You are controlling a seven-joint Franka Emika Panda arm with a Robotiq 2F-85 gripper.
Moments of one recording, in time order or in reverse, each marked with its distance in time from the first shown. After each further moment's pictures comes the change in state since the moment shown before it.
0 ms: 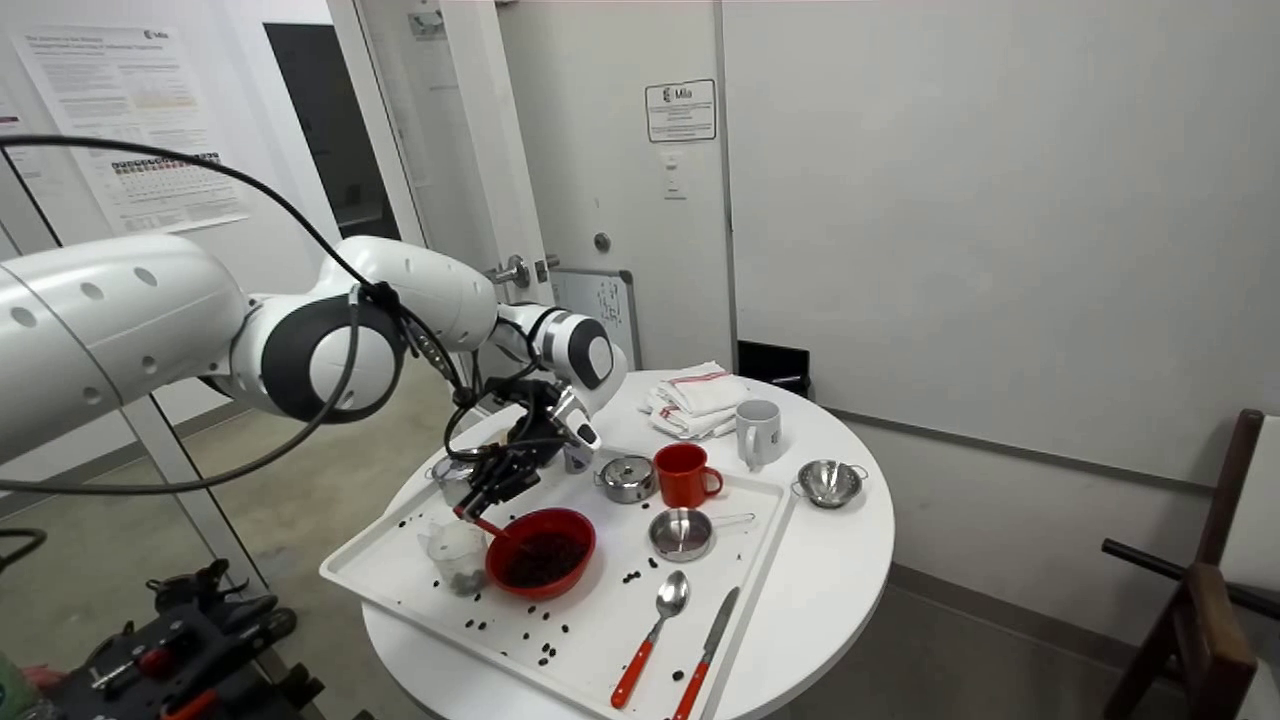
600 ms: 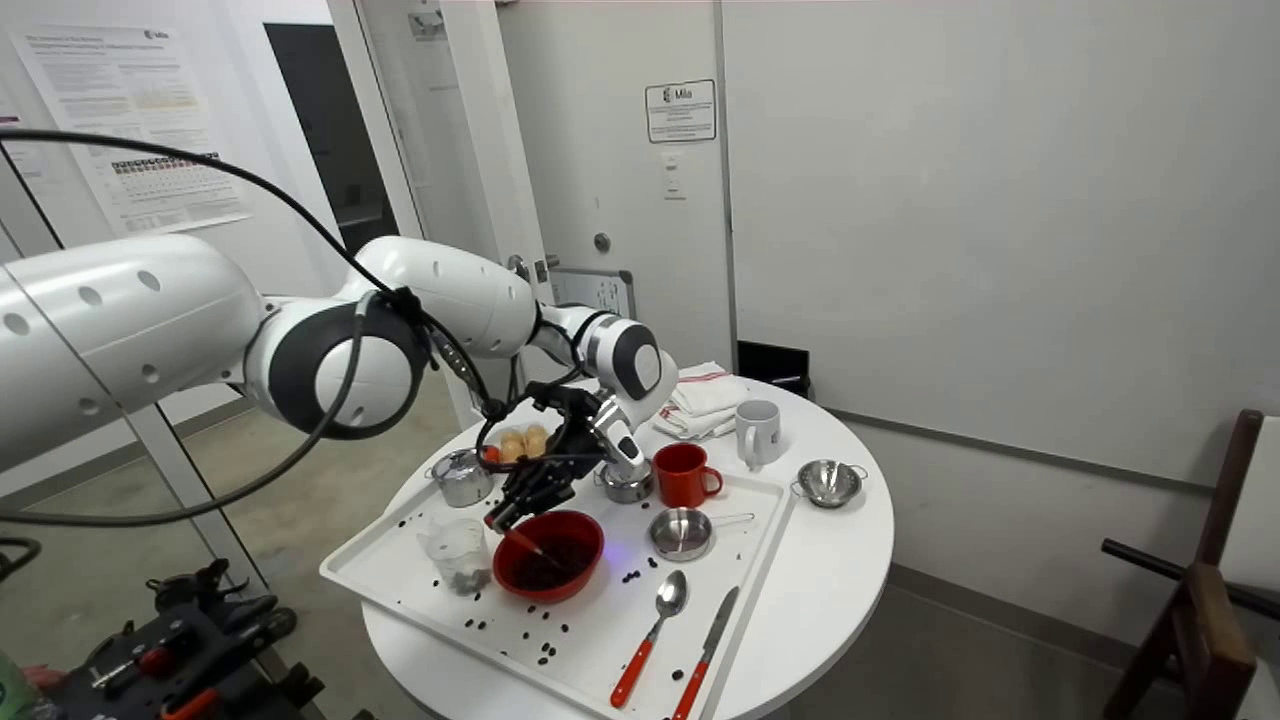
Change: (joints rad) arm -0.128 0.000 -0.018 0.009 0.010 -0.018 0.006
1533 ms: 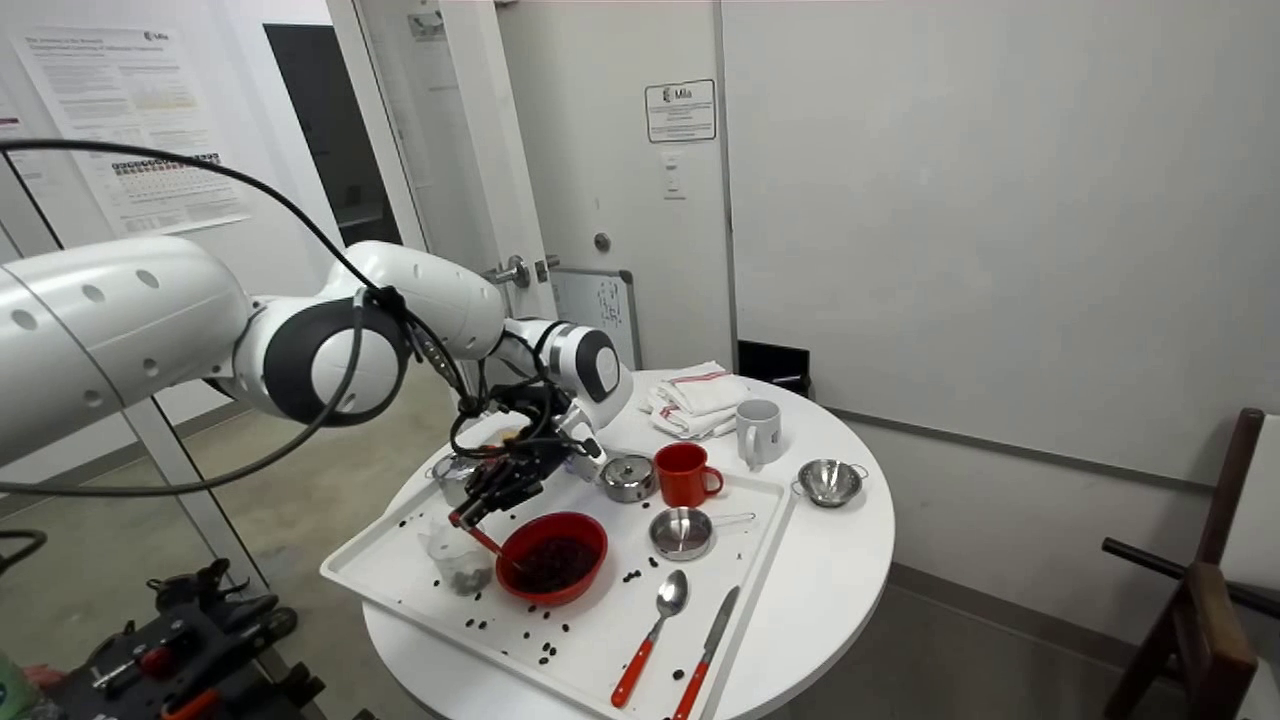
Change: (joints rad) arm 0.113 0.004 0.012 -0.048 -0.078 -0.075 -0.072
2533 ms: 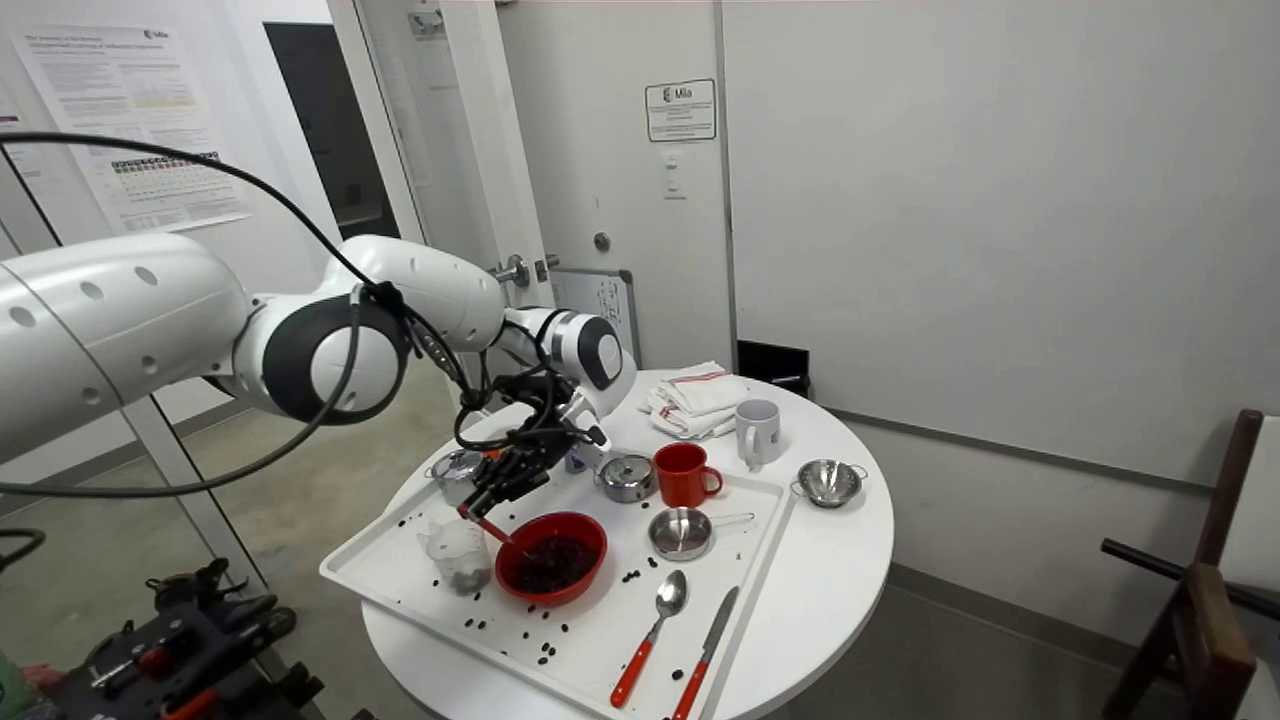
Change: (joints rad) arm -0.009 -0.003 -0.003 0.042 -0.004 0.004 0.009
